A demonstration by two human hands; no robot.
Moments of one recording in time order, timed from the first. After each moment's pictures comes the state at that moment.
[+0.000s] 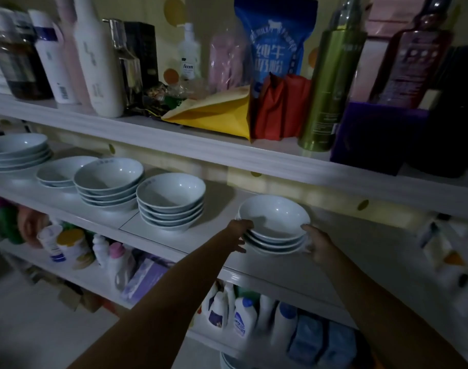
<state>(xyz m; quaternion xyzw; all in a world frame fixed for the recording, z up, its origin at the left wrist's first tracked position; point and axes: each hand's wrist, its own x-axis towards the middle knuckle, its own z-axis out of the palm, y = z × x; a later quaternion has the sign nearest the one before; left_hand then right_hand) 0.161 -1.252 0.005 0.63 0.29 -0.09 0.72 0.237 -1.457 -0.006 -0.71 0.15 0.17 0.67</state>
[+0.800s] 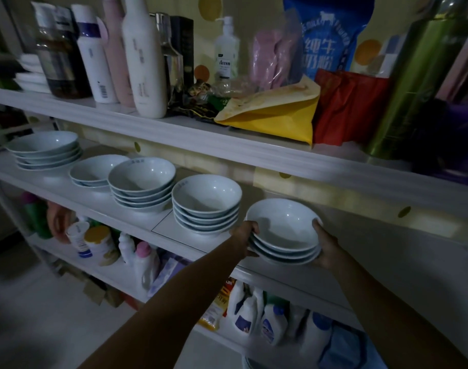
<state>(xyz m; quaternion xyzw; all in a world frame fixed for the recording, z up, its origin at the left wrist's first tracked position) 0.134 -1.181 0.000 0.52 0.33 -0.02 0.79 0.286 -1.390 -0.079 -0.67 0.13 0.24 0.70</state>
